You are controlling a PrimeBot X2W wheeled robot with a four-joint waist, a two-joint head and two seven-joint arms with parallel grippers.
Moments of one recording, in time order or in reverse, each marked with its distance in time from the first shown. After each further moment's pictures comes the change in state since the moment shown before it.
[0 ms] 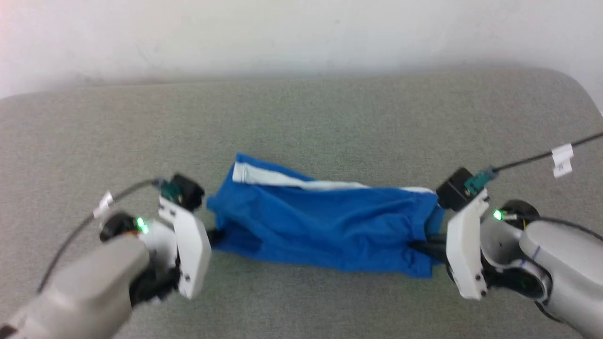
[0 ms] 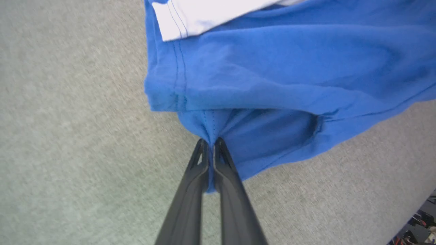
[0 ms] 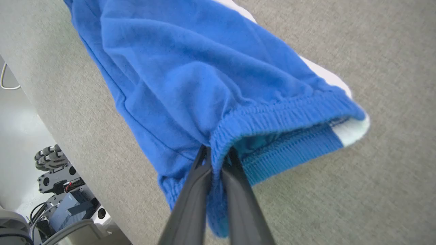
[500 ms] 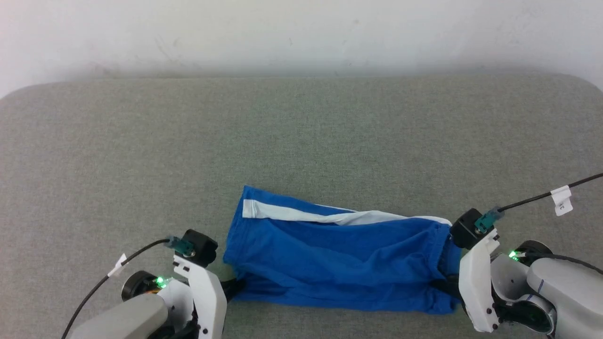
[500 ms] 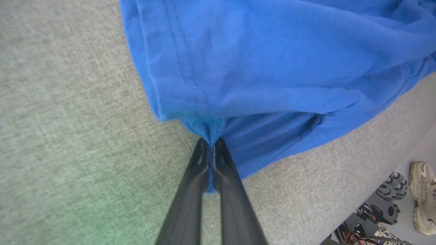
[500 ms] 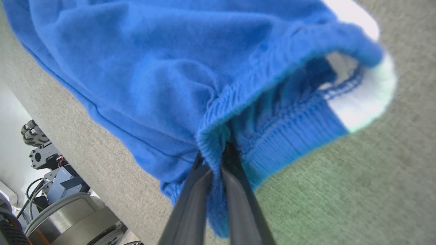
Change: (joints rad) left arm 0.216 -0.006 -0.001 -0.119 -0.063 0.102 -0.102; right arm 0.115 -0.021 0.042 0.088 -0.012 0.001 -0.014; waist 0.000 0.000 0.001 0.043
